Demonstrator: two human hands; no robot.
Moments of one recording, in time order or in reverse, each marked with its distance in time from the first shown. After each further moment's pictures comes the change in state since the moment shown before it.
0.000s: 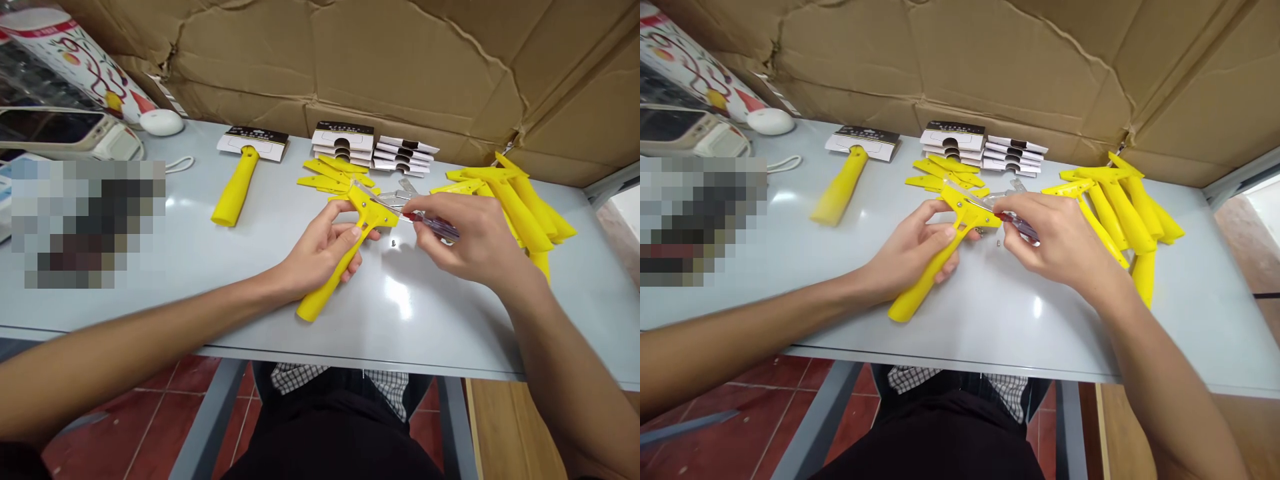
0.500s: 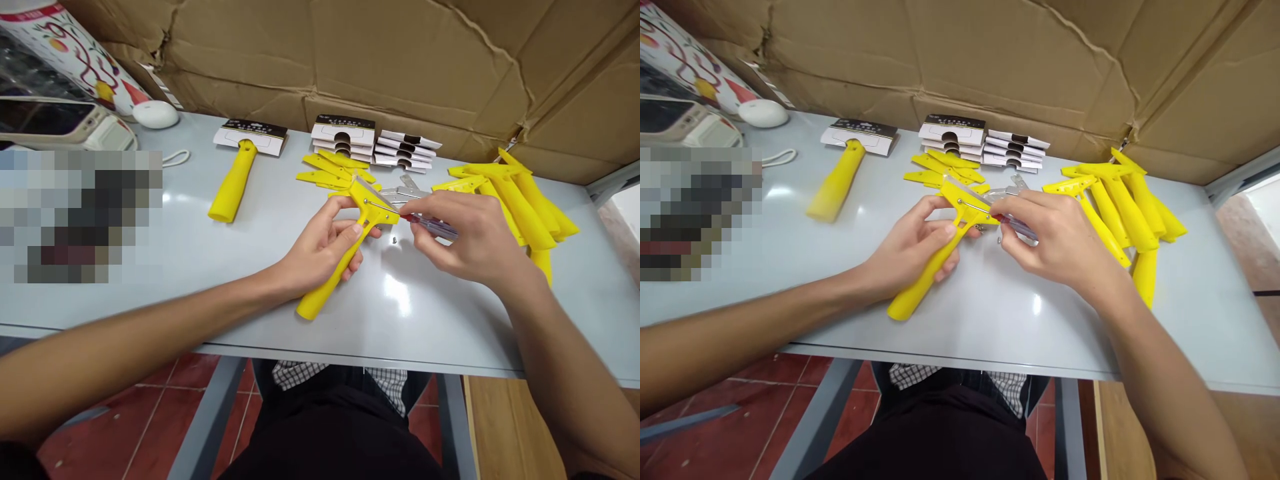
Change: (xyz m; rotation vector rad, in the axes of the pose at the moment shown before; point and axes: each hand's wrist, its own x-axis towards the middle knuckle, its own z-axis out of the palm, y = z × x) left_hand -0.001 0.002 0.002 0.023 0.008 -0.001; right_hand 0.000 -0.001 0.000 0.013 -0.024 -0.023
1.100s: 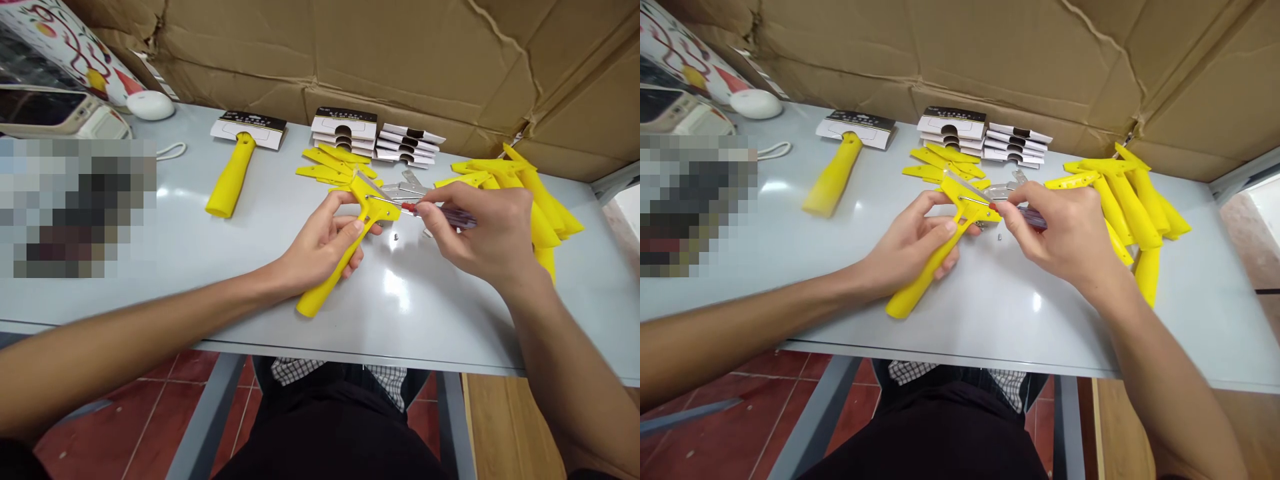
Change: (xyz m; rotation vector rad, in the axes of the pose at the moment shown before) left_hand 0.000 -0.001 0.000 0.026 0.007 0.014; right_hand 0.001 -0.003 0.005 -0.056 0.245 0.050
